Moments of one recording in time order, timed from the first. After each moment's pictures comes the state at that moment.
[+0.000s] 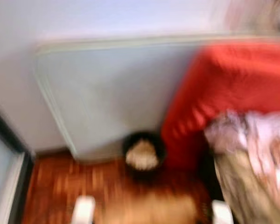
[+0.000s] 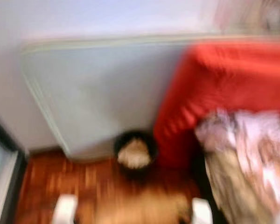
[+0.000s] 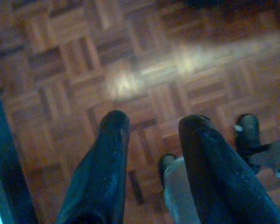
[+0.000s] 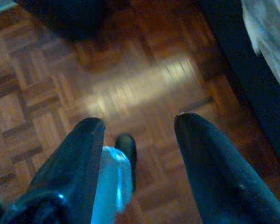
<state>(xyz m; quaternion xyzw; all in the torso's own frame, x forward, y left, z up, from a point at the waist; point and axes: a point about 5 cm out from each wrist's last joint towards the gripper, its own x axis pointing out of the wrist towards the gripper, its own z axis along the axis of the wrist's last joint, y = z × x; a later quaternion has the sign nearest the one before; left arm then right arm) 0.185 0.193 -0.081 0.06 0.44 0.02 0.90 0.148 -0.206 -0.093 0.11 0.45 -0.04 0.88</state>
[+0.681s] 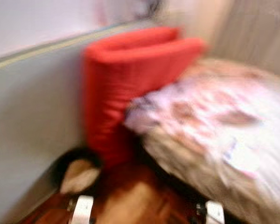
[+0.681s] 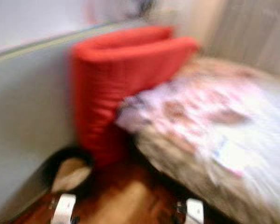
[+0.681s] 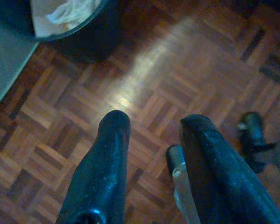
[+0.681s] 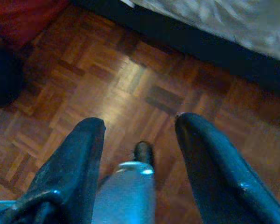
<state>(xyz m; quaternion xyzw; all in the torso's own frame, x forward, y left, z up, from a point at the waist) 0.187 0.205 -0.078 0.07 0.44 0.01 0.90 0.164 -0.181 -0.091 0.13 0.44 -0.03 0.89</state>
